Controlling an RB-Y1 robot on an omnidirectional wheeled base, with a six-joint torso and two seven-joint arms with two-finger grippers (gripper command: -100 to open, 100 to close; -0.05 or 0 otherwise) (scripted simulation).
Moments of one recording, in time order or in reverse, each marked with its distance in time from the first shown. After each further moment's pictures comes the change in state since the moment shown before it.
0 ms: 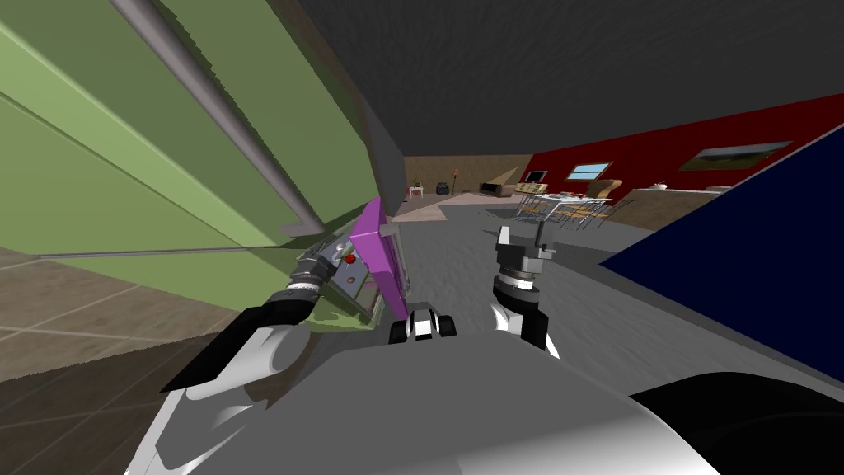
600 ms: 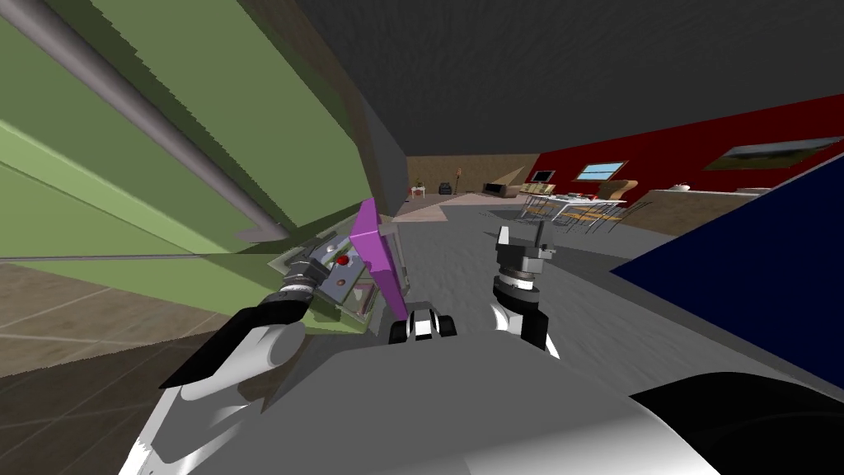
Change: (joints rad) left arm -0.019 -0.004 0.070 0.066 0.008 0.009 0.017; right arm 0.000 0.000 0.000 0.000 0.000 0.000 0.000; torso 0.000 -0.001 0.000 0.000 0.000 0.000
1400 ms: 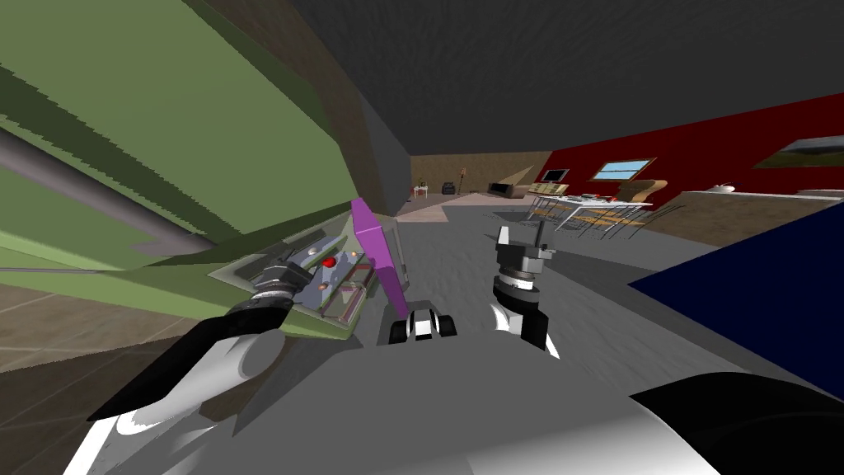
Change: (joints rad) left arm 0.012 0.001 0.135 -0.002 0.040 0.043 0.024; right arm 0.000 0.000 0.000 0.000 0.000 0.000 0.000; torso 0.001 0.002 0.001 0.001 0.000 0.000
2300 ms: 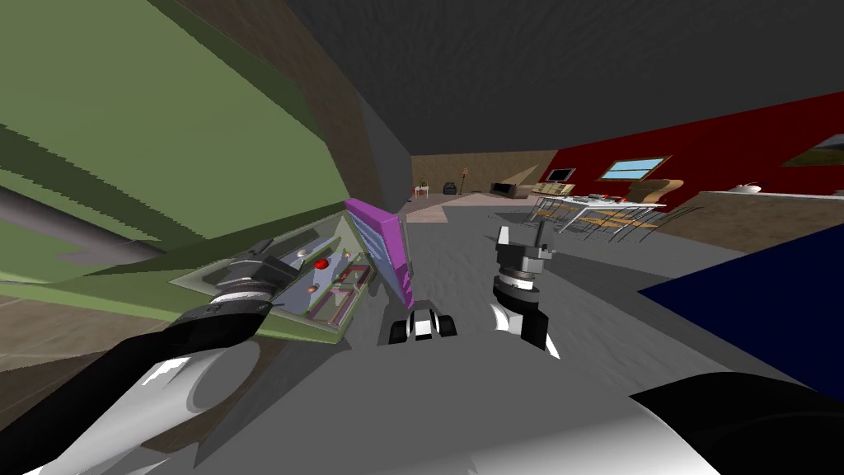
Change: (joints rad) left arm 0.024 0.013 0.083 -0.153 0.040 0.032 0.014; right arm 0.000 0.000 0.000 0.000 0.000 0.000 0.000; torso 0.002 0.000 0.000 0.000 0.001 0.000
